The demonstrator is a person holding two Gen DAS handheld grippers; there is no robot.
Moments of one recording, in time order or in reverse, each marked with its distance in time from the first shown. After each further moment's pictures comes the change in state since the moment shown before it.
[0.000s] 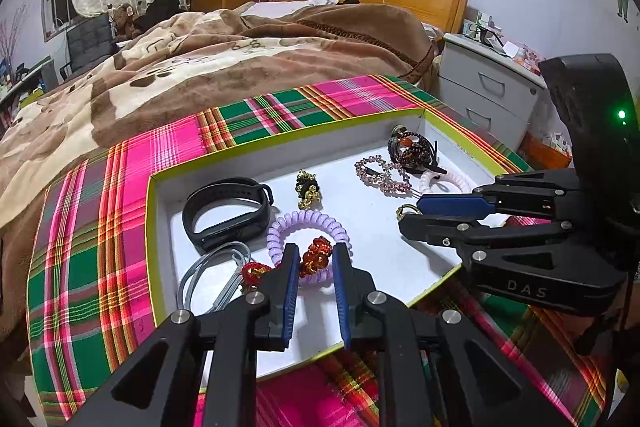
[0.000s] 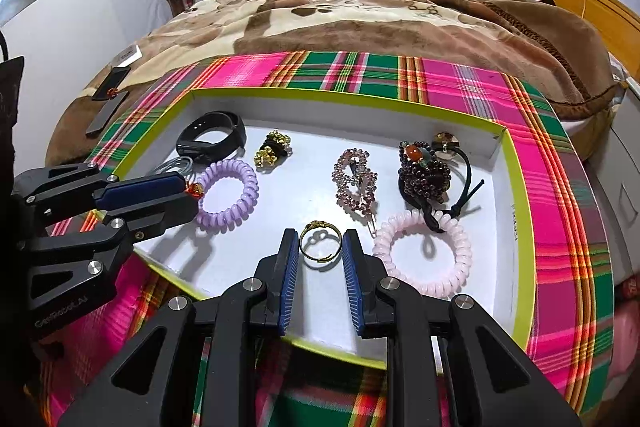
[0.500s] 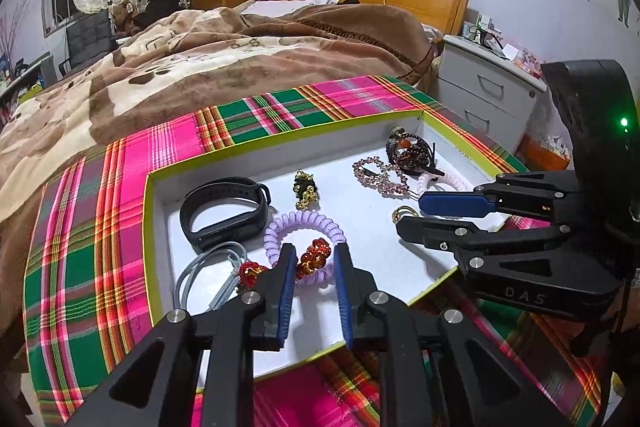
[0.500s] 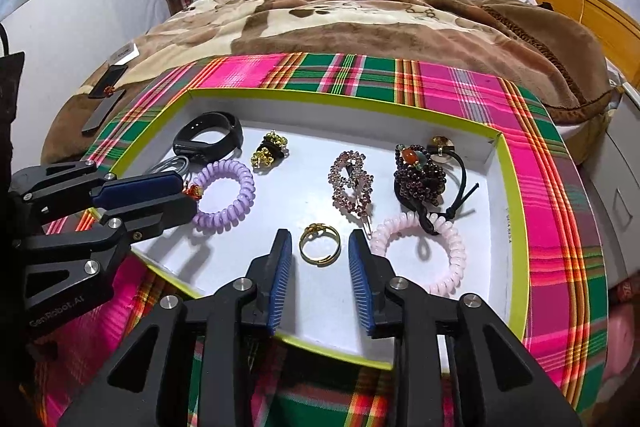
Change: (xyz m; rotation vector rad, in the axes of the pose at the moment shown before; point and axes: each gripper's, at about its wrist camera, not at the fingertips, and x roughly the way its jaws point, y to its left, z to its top) left arm 0.002 0.002 0.002 -0.017 0.002 -0.020; right arm -0.002 0.004 -0.001 -0.008 -0.008 -0.015
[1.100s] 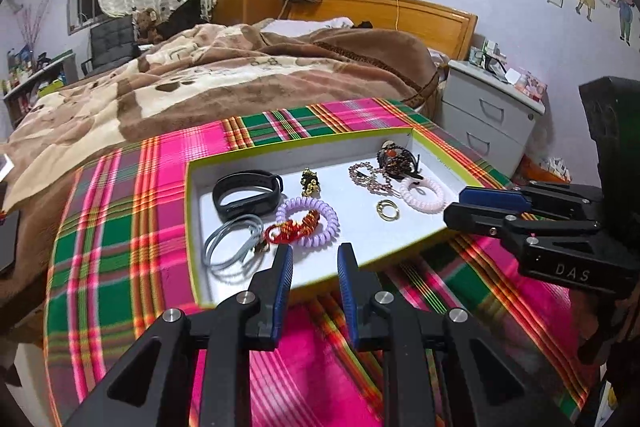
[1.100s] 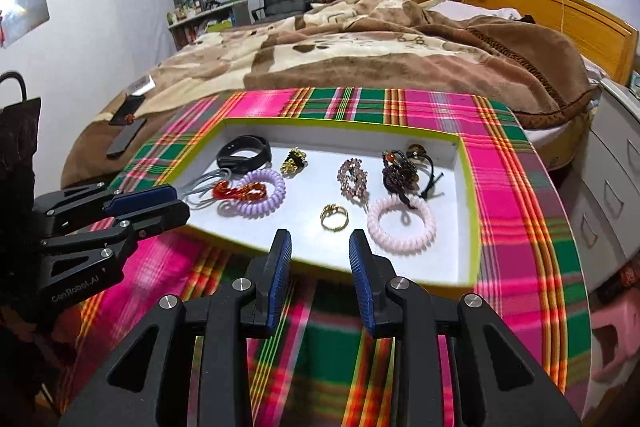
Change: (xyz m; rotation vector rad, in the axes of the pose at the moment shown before) left arm -0.064 -0.012 -0.030 -0.055 -0.090 0.048; right arm -0.074 0.006 -0.029 0.048 -0.124 0.017
